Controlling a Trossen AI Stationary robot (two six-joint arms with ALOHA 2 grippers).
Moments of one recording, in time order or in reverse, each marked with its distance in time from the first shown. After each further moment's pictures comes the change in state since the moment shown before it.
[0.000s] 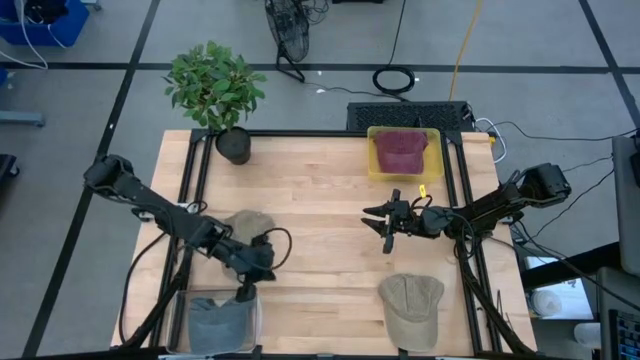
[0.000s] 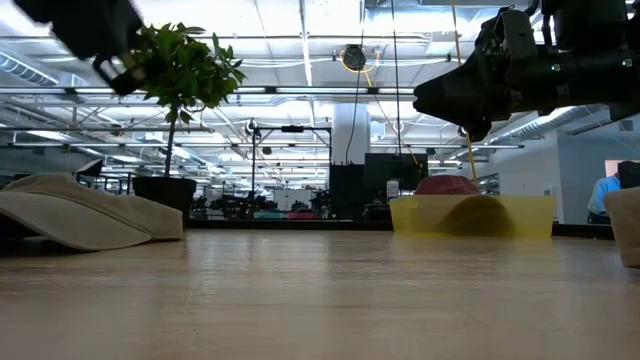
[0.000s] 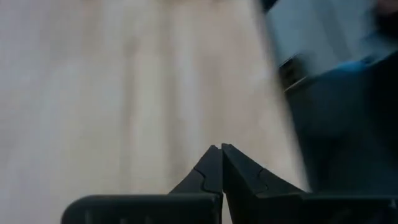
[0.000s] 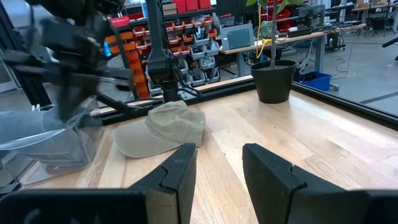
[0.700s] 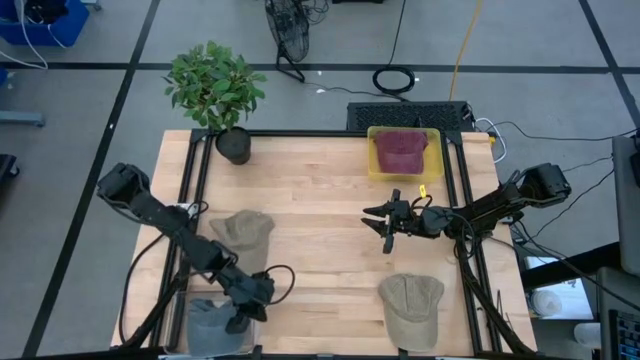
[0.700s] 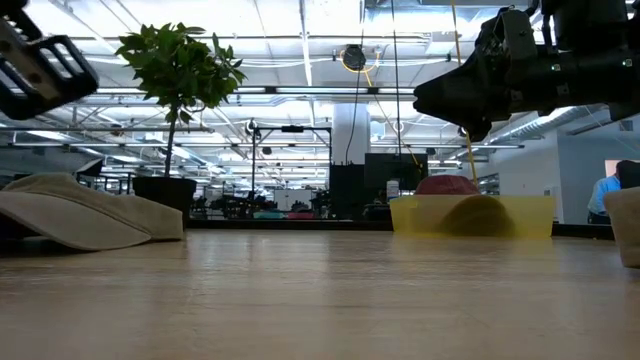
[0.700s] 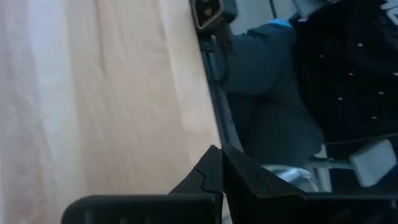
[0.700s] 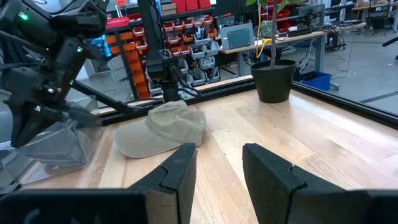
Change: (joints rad) left arm -0.162 0.195 0.002 0.211 0.216 -0.179; right arm 0.000 0.000 0.000 0.000 0.000 0.003
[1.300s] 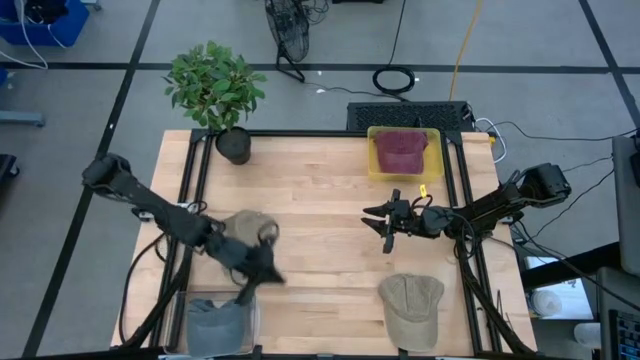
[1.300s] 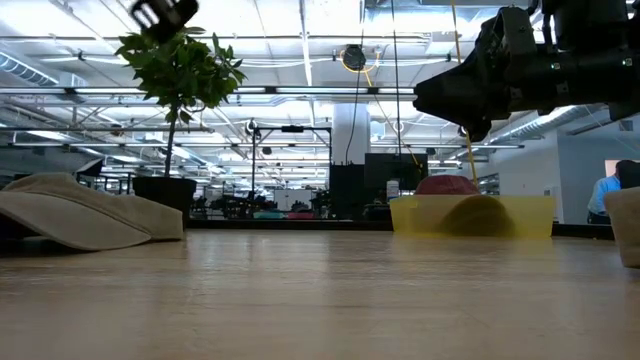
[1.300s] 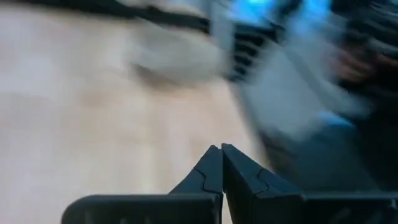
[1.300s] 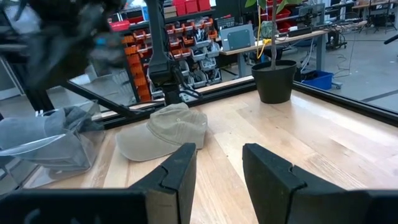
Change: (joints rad) left arm 0.169 -0.242 -0.001 0.028 -0.295 0.314; right arm 0.000 0.000 0.000 0.010 -0.001 0.019
